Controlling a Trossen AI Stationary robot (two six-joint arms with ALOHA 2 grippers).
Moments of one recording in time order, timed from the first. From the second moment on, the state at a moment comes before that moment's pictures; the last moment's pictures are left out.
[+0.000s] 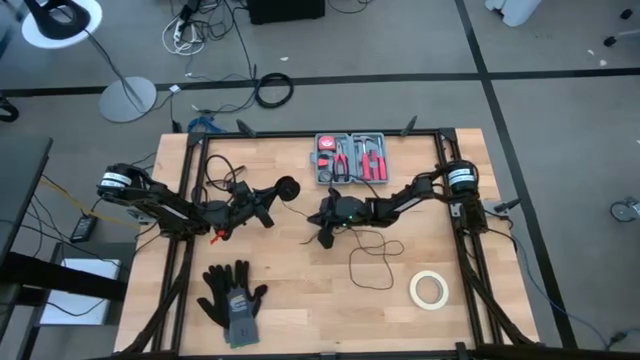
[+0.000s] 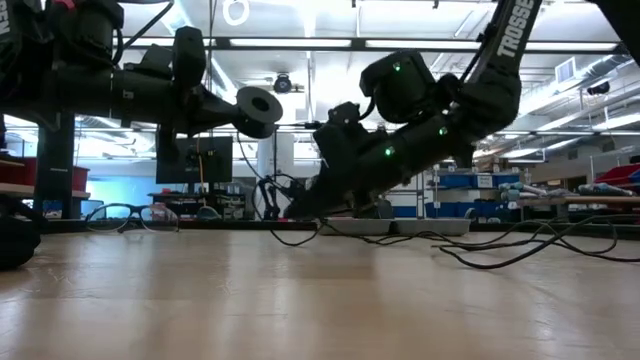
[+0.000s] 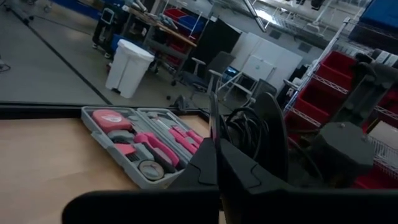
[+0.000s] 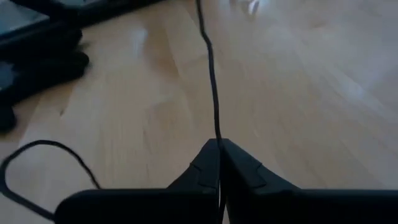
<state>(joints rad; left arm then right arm) -0.12 1.45 0.16 1.39 -0.73 -0.48 -0.01 2.03 0.87 0.72 0.12 0.31</state>
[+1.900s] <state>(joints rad) -0.12 1.45 0.17 1.35 -0.74 -0.52 -0.01 1.79 0.99 -0.15 0.20 0.37</state>
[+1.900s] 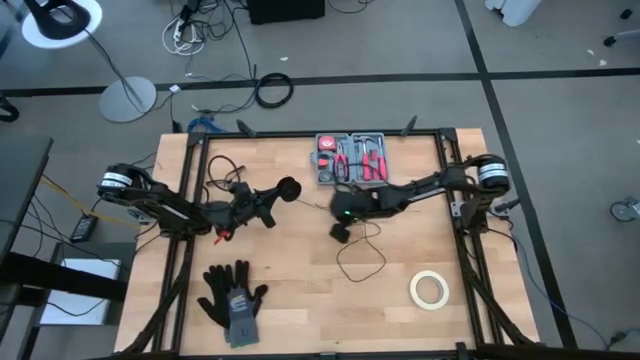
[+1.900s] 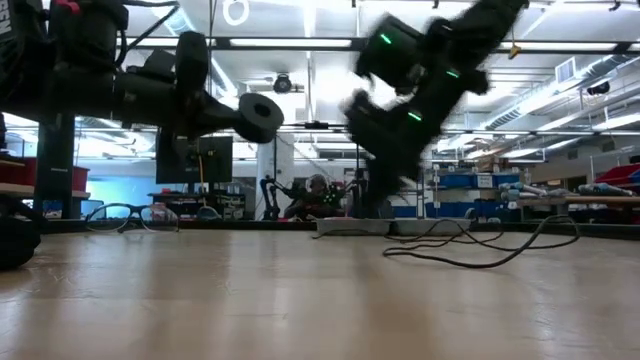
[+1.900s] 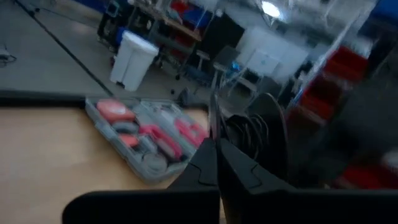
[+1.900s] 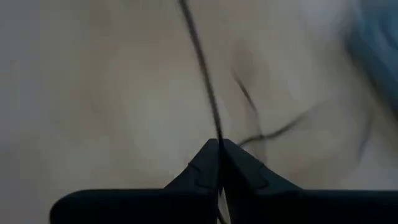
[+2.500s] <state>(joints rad) -0.12 1.44 0.17 1.37 -0.74 -0.50 0.02 1.09 0.63 -0.49 0.27 0.57</state>
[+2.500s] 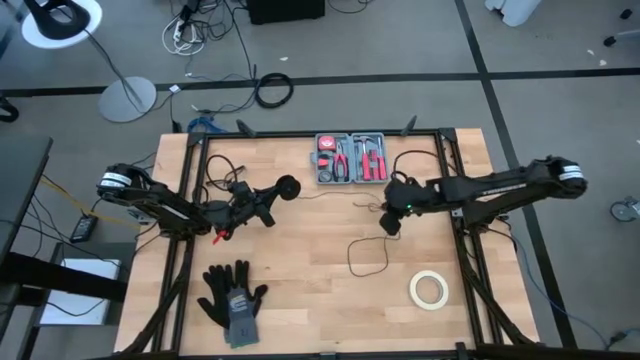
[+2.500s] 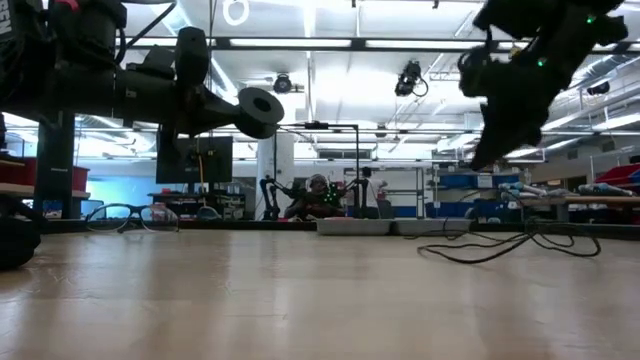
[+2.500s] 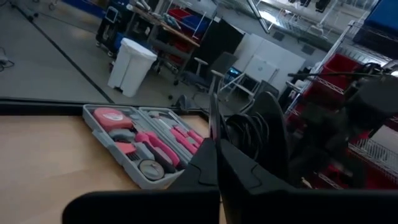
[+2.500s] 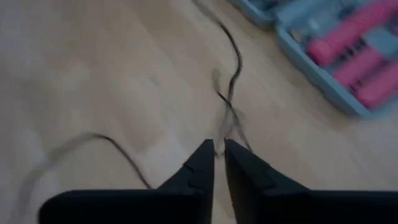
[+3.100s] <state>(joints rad) -0.12 1.44 0.17 1.37 -0.74 -0.50 0.02 1.53 0.52 0.63 0.23 0.31</state>
